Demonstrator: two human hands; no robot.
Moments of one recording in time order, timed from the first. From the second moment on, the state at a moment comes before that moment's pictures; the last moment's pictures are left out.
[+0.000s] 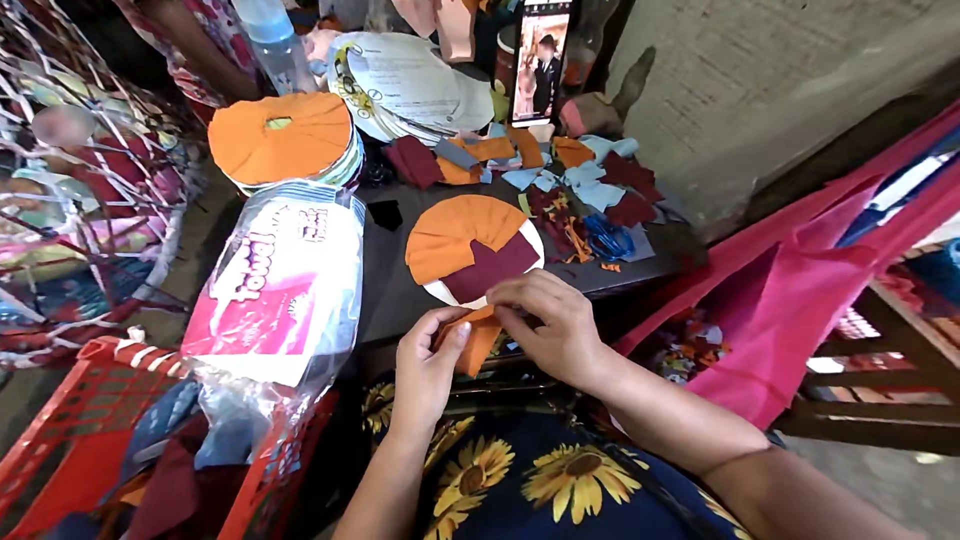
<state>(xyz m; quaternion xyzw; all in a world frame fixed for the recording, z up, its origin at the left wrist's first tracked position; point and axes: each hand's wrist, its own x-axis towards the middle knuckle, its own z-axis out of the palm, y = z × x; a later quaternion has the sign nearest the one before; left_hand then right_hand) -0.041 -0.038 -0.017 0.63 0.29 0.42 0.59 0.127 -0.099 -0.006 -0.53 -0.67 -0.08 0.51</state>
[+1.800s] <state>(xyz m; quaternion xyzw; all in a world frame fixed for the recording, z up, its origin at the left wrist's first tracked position) -0.049 0.013 0.008 0.81 0.46 0.33 0.19 0.151 -0.022 0.016 -0.72 -0.57 0.19 0.36</state>
